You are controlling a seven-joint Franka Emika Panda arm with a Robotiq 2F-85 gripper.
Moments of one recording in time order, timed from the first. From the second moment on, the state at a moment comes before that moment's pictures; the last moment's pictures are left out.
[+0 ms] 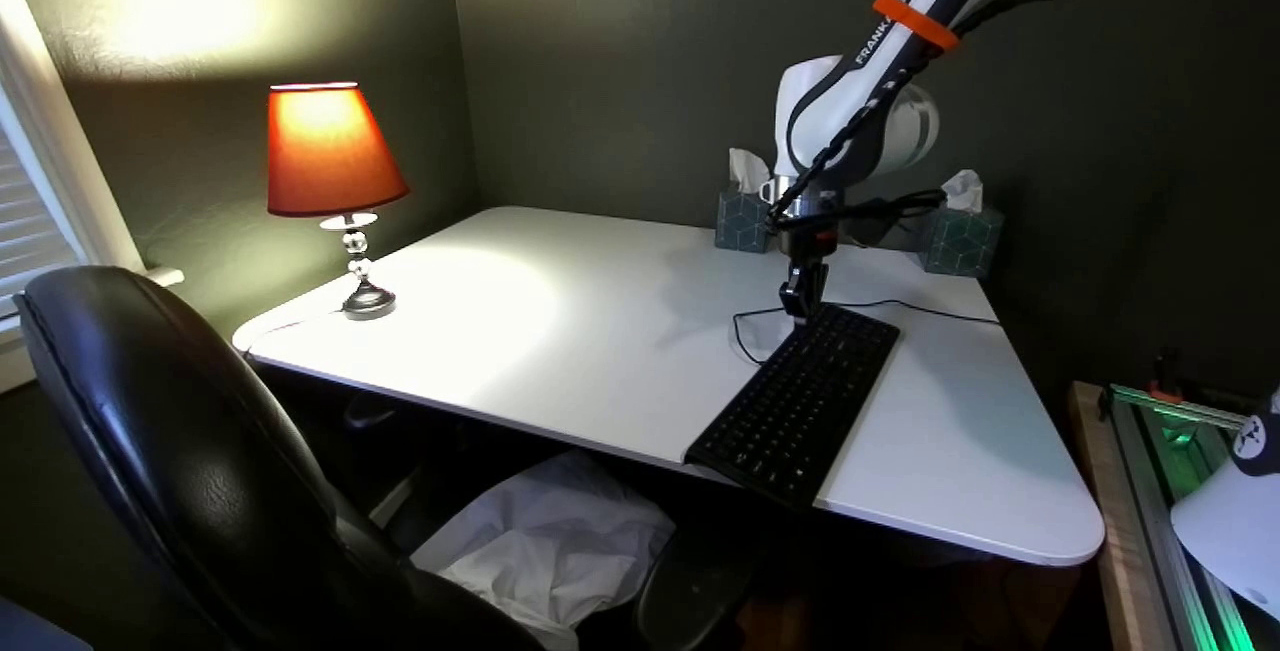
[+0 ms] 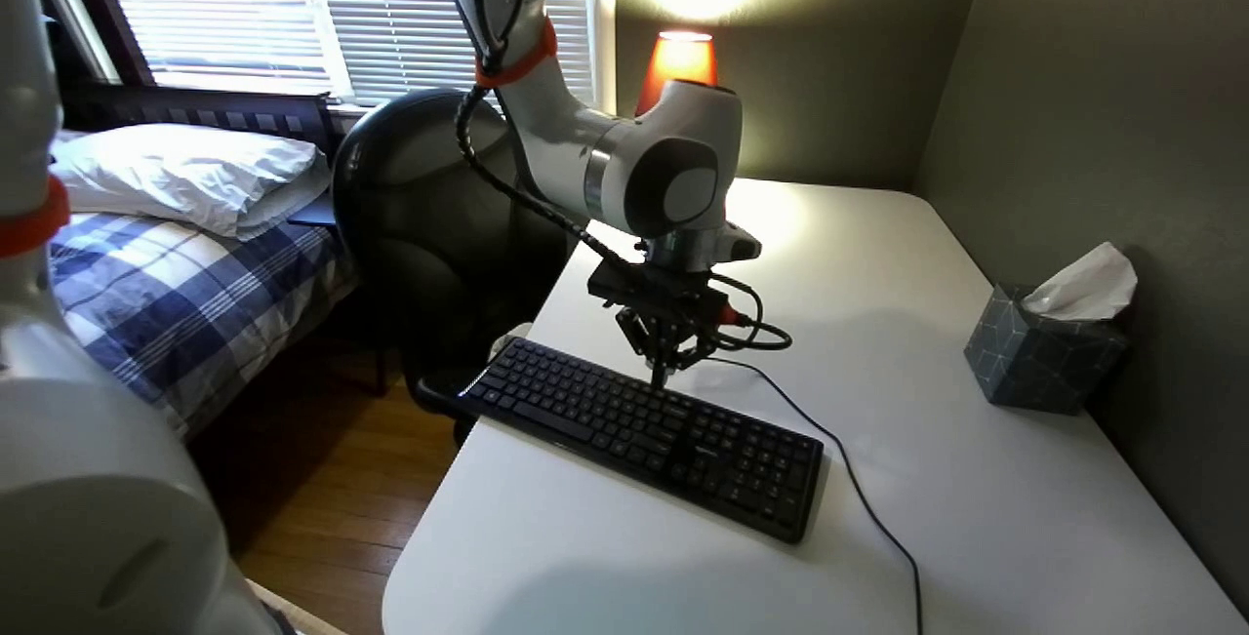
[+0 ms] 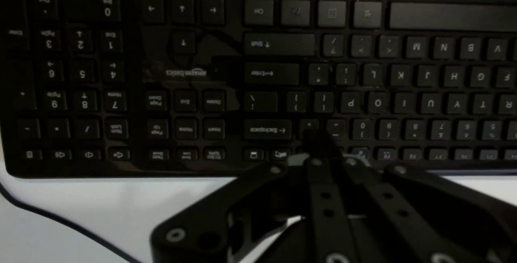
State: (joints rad) arm -0.15 0.24 -0.10 -2.43 0.07 2.57 -0.29
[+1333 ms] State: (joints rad) arm -0.18 0.35 -0.05 -2.34 0.09 2.54 -0.32
